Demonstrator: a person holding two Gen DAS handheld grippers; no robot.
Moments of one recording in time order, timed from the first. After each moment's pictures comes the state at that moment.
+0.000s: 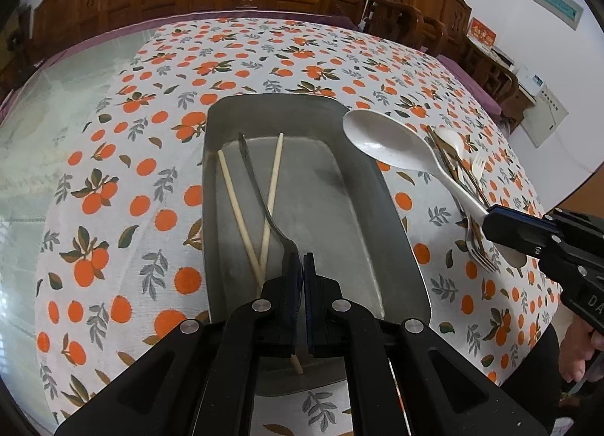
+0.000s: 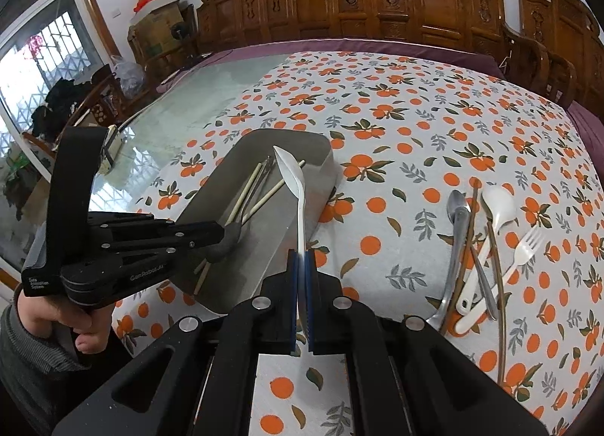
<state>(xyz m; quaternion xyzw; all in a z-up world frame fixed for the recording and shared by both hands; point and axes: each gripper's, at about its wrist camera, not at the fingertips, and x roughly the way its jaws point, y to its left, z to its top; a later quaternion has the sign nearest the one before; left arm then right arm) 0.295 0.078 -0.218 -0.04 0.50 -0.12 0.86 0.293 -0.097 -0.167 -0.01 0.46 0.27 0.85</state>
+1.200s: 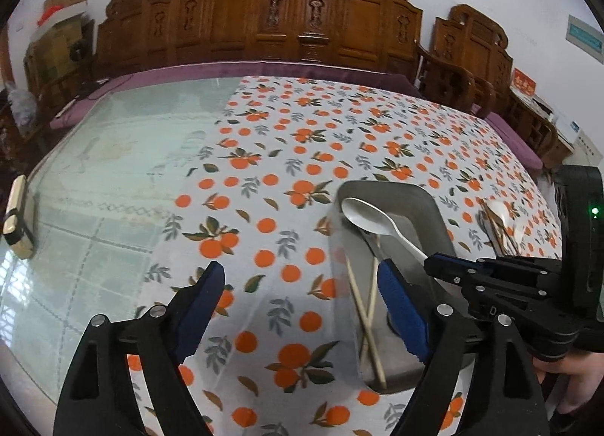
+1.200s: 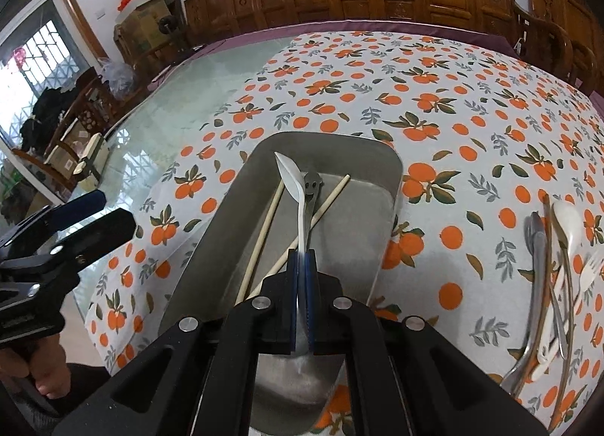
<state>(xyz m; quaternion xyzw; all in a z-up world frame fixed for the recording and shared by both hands) 0.284 0.153 -0.166 -0.04 0.42 0.00 0.91 0.347 -0.015 -0.204 0.01 0.49 0.25 0.83</state>
